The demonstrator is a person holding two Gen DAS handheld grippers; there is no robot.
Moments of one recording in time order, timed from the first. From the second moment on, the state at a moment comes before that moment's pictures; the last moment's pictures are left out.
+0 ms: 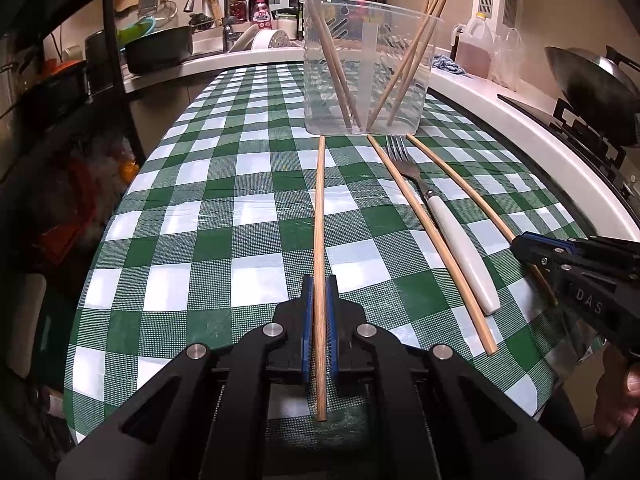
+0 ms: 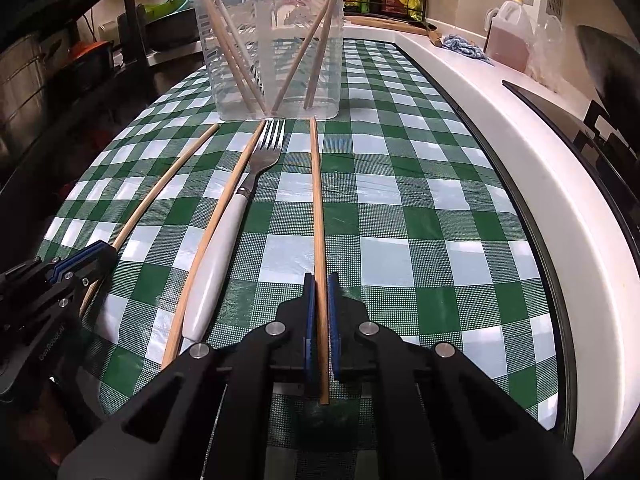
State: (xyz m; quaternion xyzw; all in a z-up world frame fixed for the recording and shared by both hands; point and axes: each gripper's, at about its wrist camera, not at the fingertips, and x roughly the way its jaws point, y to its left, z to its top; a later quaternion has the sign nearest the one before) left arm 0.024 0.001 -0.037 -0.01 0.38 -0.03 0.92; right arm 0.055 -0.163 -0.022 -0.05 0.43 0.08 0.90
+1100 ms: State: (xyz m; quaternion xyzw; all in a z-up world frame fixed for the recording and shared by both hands) left arm 0.011 0.001 -0.026 -0.01 0.36 -0.04 0.93; right arm 0.044 -0.165 -0.003 -0.03 0.40 0.09 0.91
